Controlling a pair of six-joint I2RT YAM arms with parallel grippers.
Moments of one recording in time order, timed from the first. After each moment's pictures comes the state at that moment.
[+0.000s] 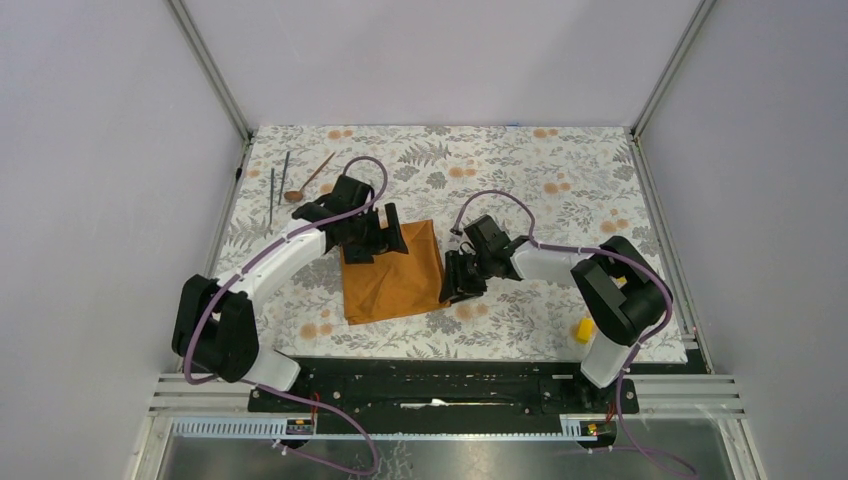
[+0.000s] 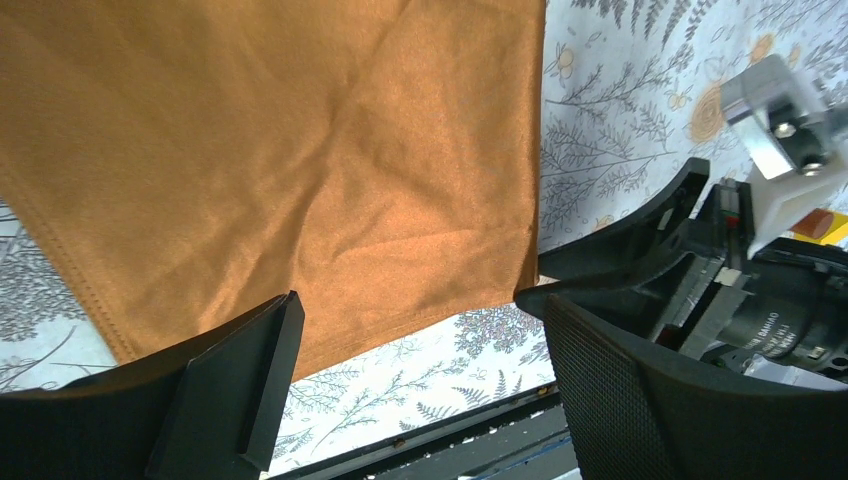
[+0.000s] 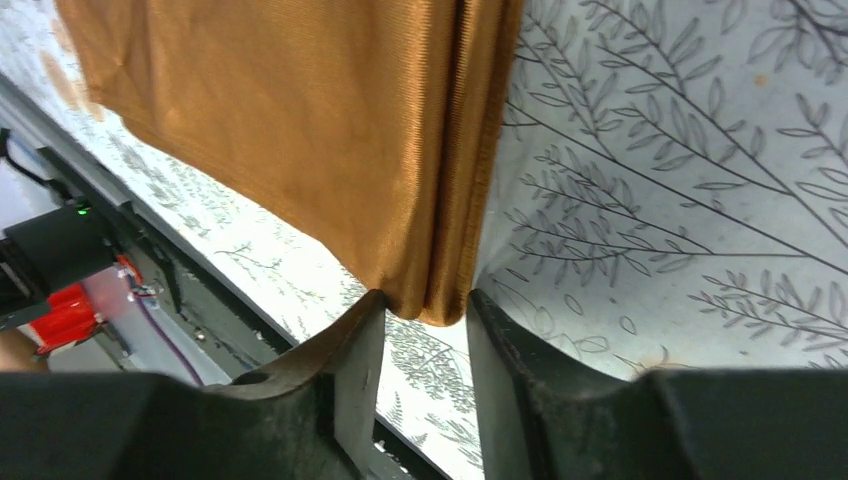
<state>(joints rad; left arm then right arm) -0.44 1.46 1.07 -0.63 0.20 -0.63 0.66 1.73 0.87 -0.19 -0.46 0.58</state>
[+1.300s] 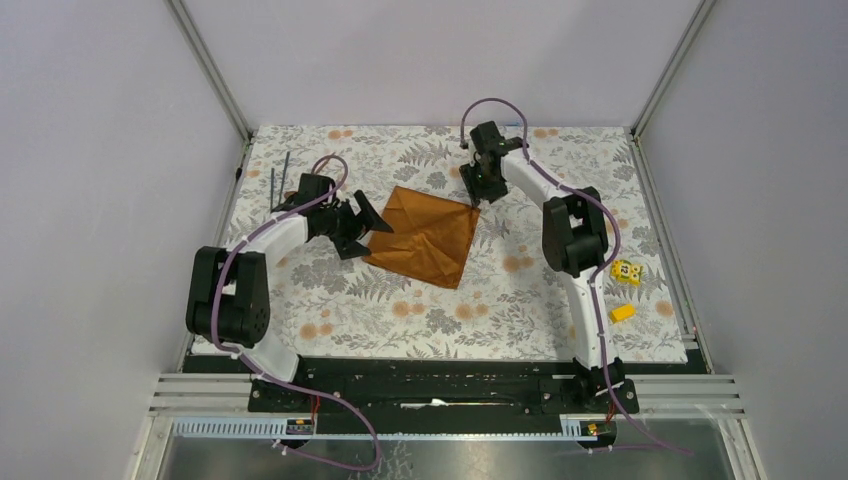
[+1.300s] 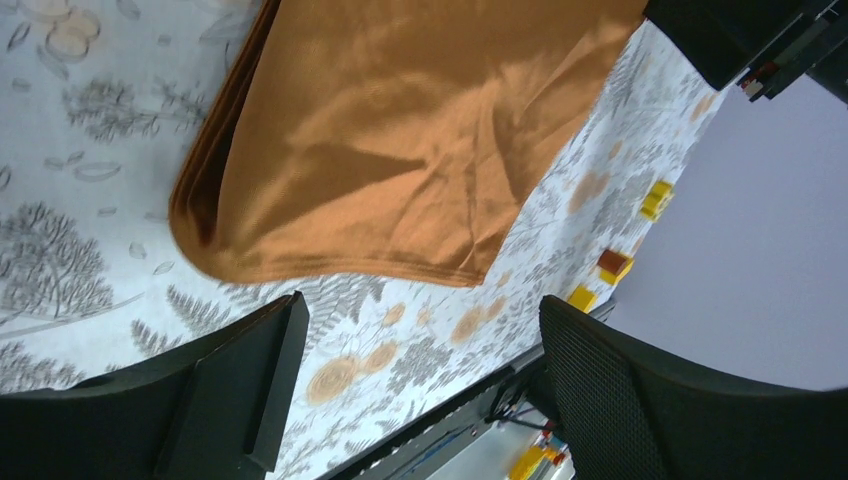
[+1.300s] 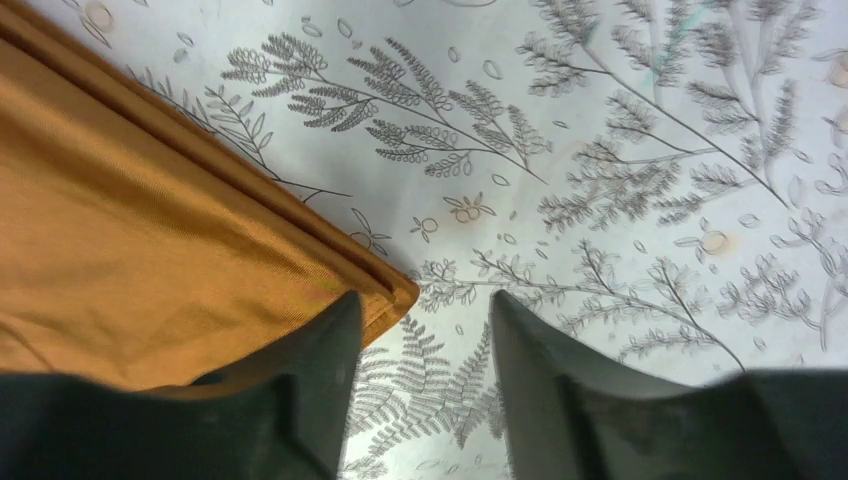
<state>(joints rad) -0.14 1.61 0.99 -0.37 0.57 -0.75 0.39 2.35 1.99 -0.81 -0.03 0.01</state>
